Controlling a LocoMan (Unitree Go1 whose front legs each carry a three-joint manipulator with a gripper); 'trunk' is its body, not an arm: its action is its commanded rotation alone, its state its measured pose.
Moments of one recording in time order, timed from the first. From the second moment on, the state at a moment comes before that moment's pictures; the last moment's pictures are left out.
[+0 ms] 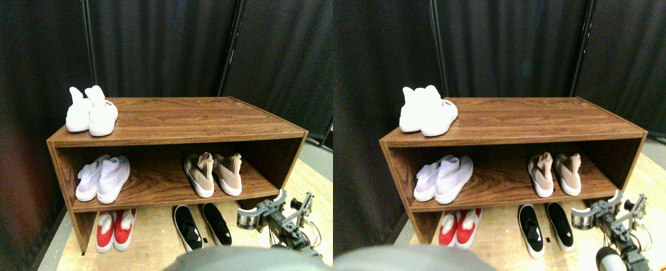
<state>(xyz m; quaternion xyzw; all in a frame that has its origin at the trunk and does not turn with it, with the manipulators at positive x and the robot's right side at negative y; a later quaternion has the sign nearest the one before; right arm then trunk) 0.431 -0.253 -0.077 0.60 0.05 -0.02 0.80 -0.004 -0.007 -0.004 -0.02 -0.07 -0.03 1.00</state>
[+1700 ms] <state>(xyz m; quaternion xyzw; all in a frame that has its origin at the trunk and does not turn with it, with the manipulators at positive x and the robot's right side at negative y) 0.528 -0.315 -0.096 0.59 -0.06 -0.09 0.80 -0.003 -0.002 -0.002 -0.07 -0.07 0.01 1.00</state>
